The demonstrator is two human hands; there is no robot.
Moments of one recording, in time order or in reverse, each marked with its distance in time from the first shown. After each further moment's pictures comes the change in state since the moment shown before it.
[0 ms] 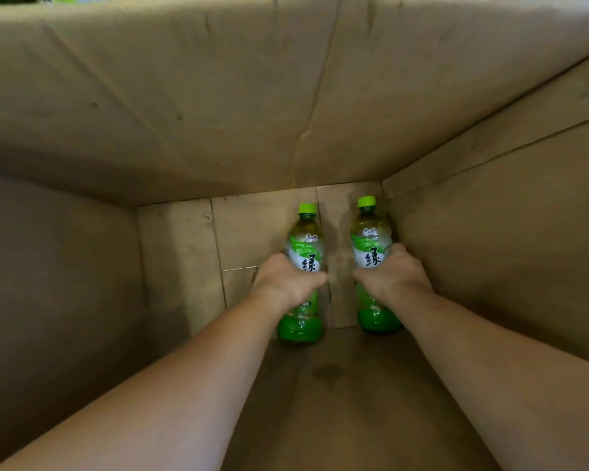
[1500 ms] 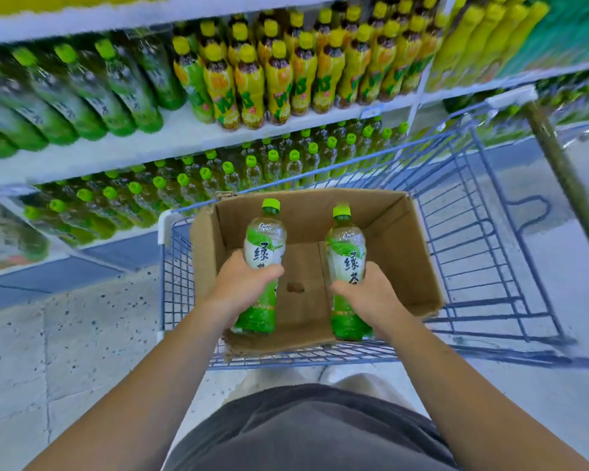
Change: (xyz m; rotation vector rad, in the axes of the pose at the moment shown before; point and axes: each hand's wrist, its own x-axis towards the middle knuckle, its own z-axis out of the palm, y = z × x) left_hand -0.323 -0.043 -0.223 -0.443 0.092 0.380; right_hand -0.362 -0.027 -0.120 0.545 -0.020 -0.367
